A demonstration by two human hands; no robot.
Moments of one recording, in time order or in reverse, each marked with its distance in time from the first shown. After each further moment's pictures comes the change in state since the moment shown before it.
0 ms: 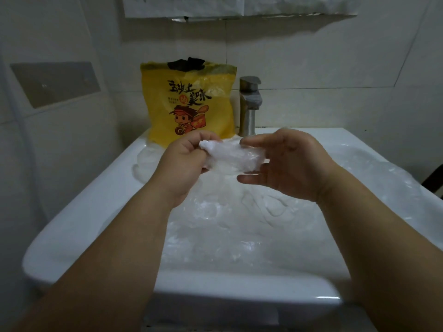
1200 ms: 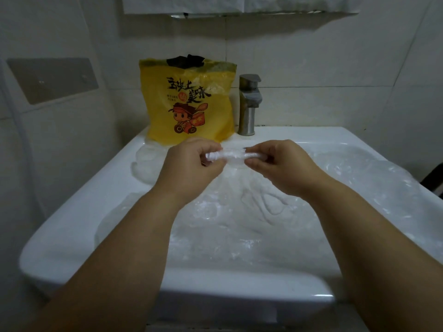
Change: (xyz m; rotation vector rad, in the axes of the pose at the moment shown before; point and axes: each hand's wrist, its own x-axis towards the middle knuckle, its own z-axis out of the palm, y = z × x) left_hand -0.002 -0.013 -0.001 0.612 0.103 0.281; right_hand 0.011 0.018 -0.016 -1.187 0.337 -0.369
